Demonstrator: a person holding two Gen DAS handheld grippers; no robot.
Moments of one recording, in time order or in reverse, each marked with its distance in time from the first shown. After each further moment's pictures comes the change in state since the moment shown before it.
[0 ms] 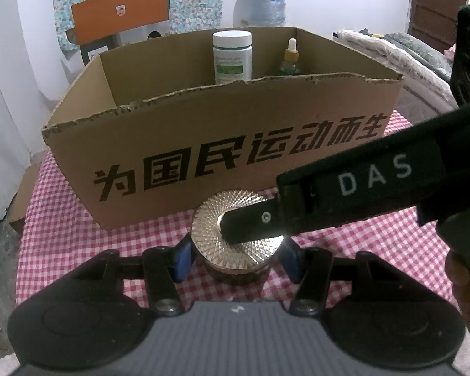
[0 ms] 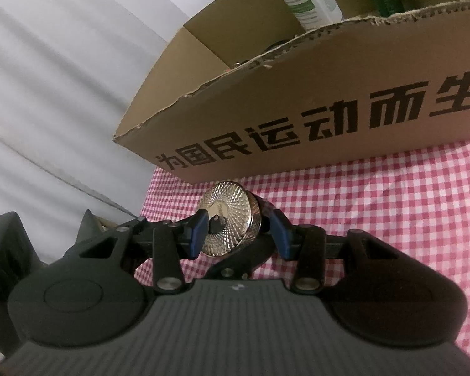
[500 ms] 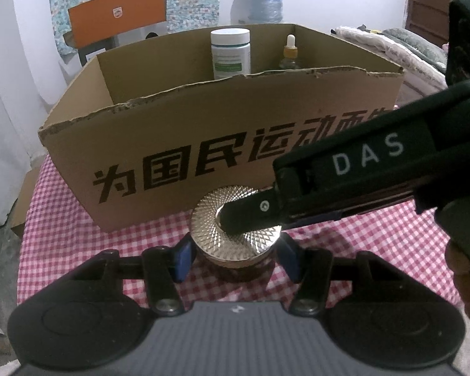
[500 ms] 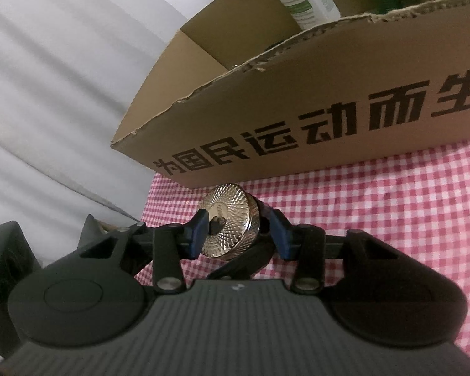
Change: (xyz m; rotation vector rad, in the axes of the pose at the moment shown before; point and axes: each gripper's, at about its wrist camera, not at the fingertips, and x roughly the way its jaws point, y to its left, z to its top) left arm 0.008 0.001 -0.002 0.025 0.003 0.008; right arm 0.005 -0.006 0.003 0.017 -0.013 0.008
